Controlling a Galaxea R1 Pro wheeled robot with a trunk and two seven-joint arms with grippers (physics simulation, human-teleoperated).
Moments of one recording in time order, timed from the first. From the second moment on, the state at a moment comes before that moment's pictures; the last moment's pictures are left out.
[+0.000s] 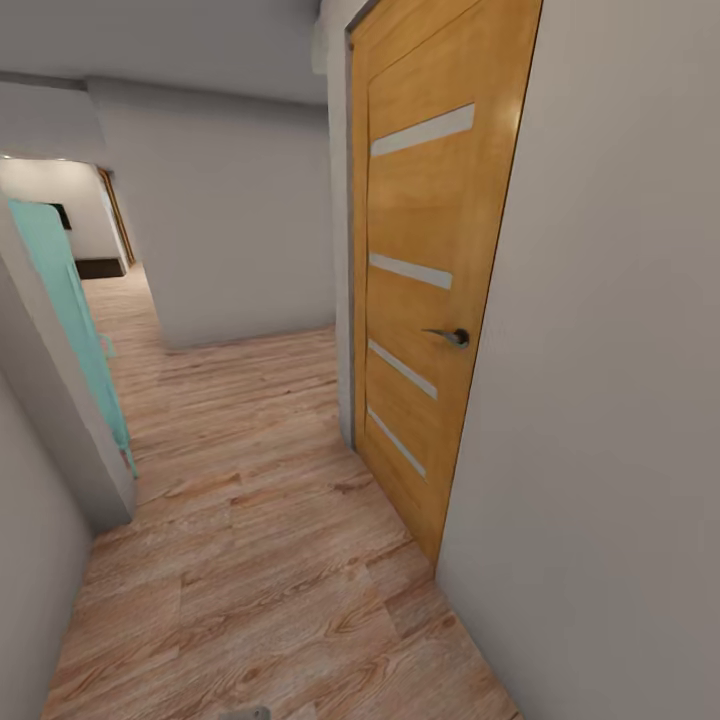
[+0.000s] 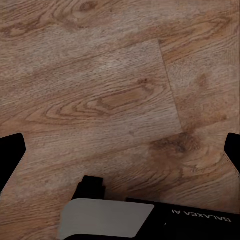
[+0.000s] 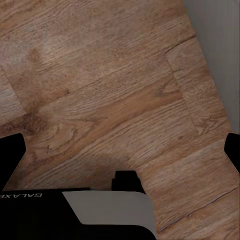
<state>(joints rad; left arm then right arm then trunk) -0.45 -0.06 0.01 -0.01 0.13 -0.01 0.12 -0.42 0.11 0.48 0.02 -0.44 -0.04 -0.20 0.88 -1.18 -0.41</state>
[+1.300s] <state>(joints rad) -0.45 -0.07 0.01 -0.01 0.13 -0.01 0.12 -0.42 0.11 0.49 0.02 -0.44 -0.04 -0.20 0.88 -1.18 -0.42</state>
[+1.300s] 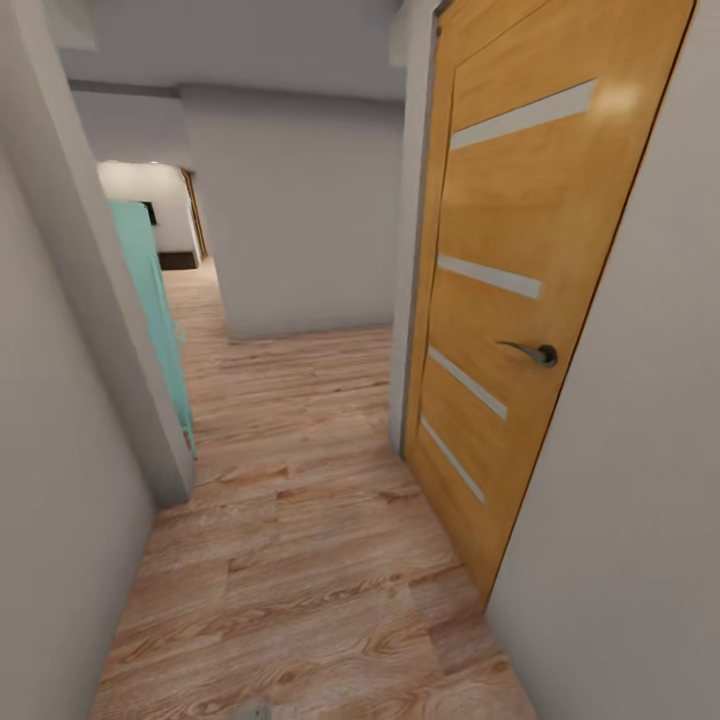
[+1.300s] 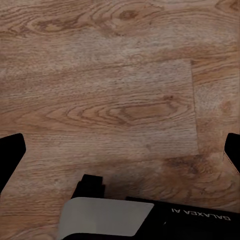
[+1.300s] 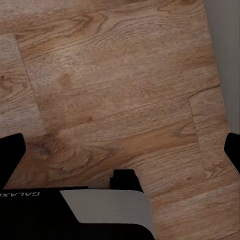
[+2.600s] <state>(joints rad) -0.45 -0.06 0.01 -0.01 0.13 -0.01 0.12 -0.42 0.11 0.49 0.02 -0.44 -0.04 -0.20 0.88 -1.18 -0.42</state>
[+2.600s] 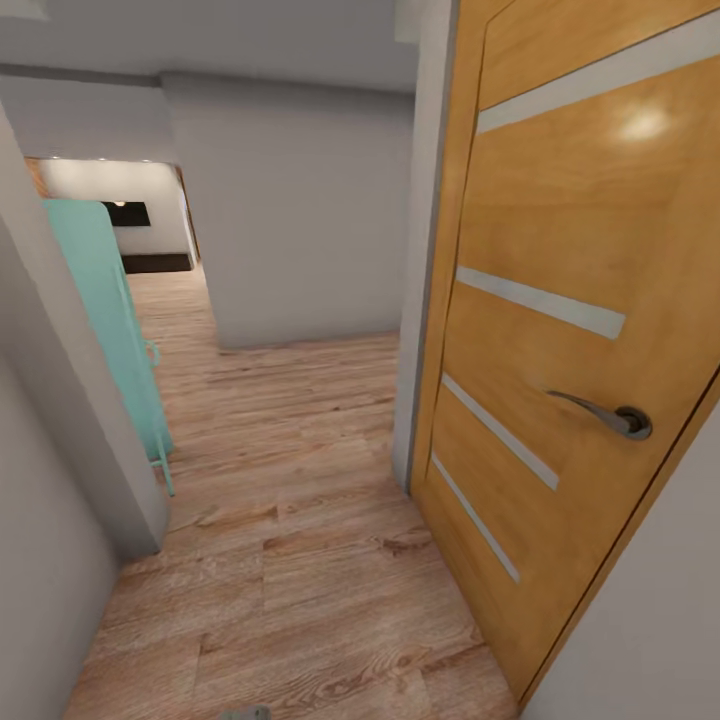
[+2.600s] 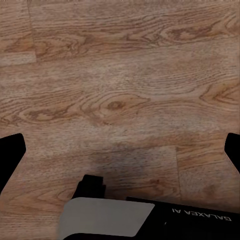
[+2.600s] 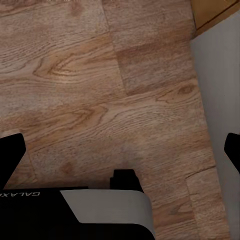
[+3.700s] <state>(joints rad) -0.45 -0.07 0.01 -0.01 0.13 -0.01 0.12 -0.42 0.11 0.49 0.02 -0.44 -0.04 -0.20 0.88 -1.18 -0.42</state>
